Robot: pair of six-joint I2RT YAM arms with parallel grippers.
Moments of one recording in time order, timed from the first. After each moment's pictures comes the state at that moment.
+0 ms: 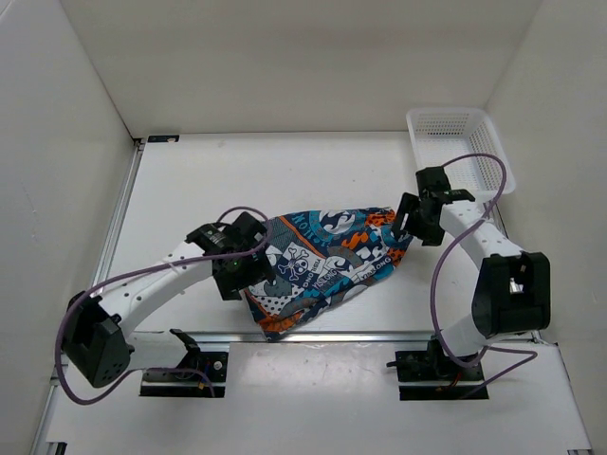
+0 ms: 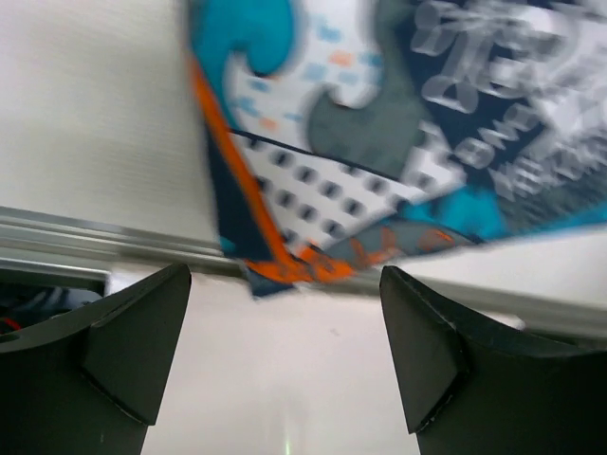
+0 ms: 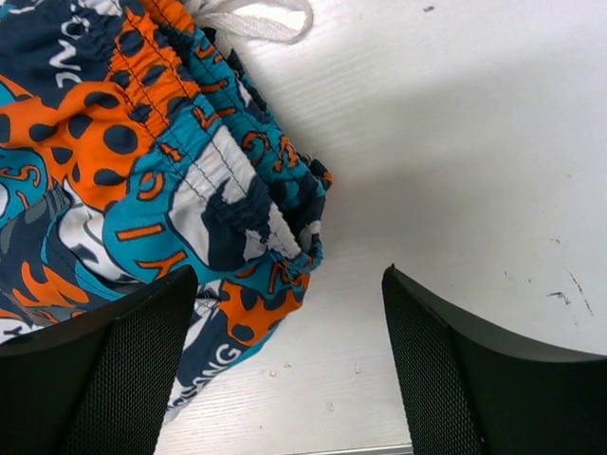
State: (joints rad) left arm -0.72 1.26 1.00 -1.03 -0.06 -1.09; right arm 0.16 1.52 1.08 -0.71 0.07 0.44
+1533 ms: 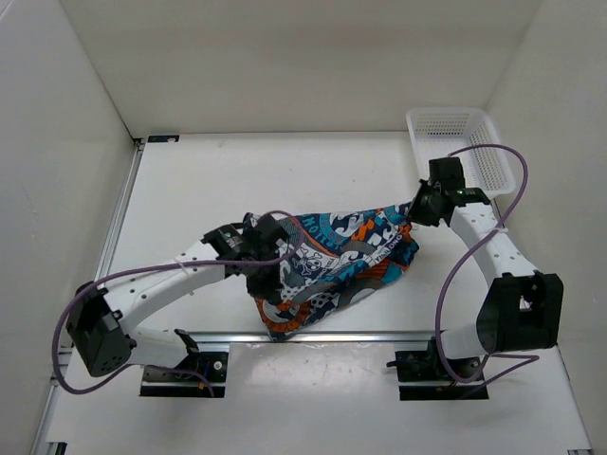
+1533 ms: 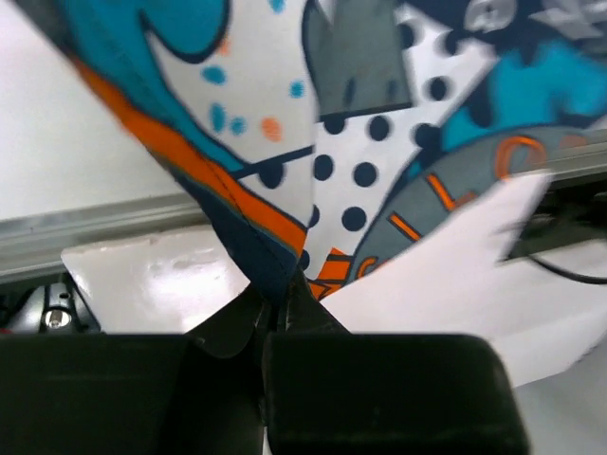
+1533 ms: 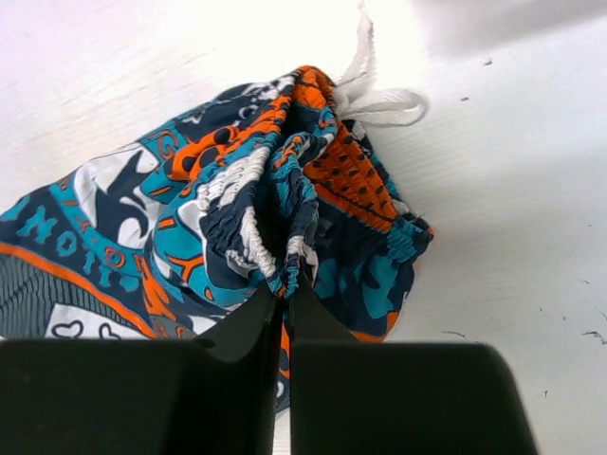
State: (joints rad) left arm -0.87 1.29 1.09 -1.02 0.07 -0.91; right arm 0.12 1.41 1.12 -0.64 0.00 0.49
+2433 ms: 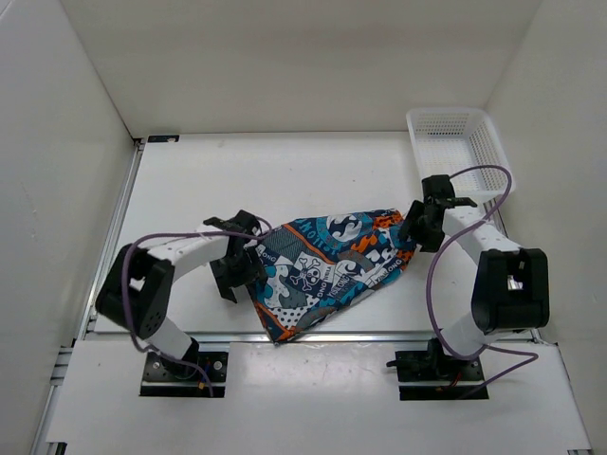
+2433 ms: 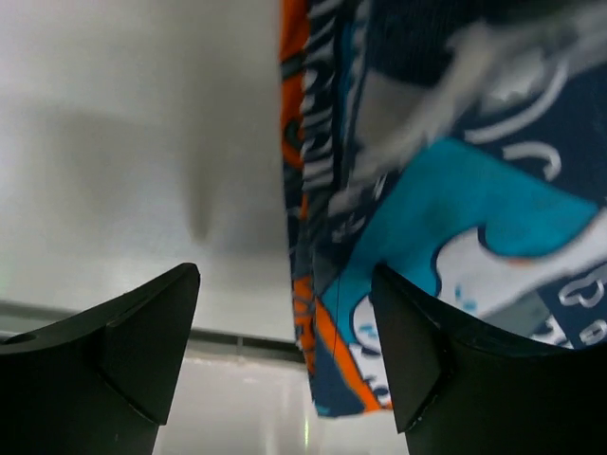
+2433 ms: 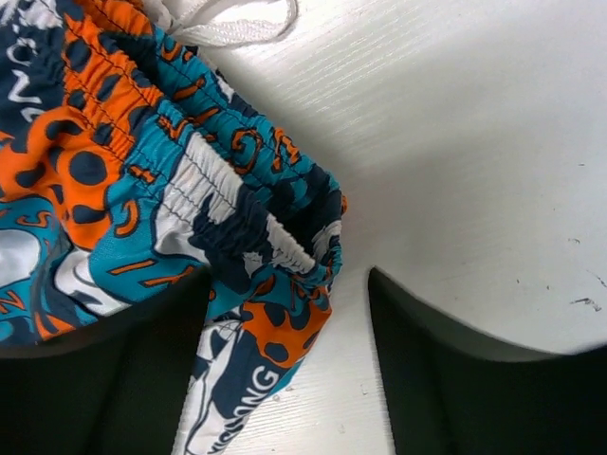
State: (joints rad) left arm -0.50 1.52 0.87 -0.86 0.03 -0.89; right arm 0.10 1.53 0.99 -0.63 0.05 0.52
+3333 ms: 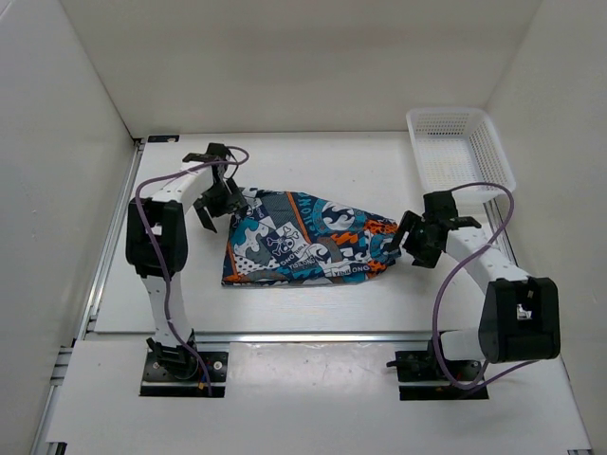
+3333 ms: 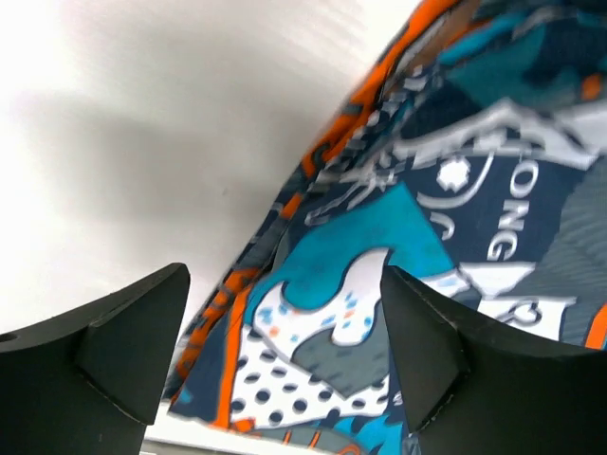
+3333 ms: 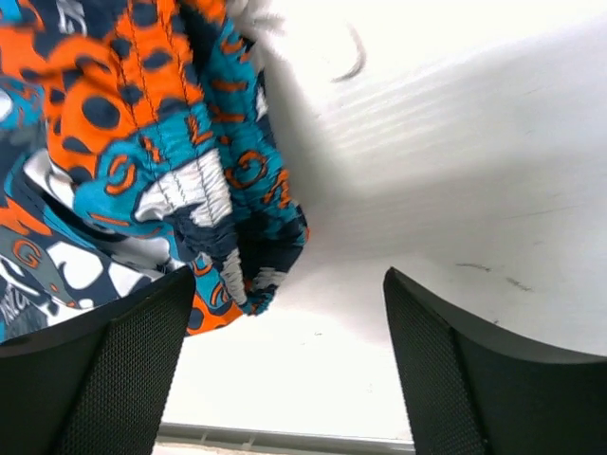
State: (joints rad) left arm -0.17 2.02 1.58 -0.94 -0.08 -0.65; right arm 0.13 1.36 0.82 -0.59 -0.11 0.55
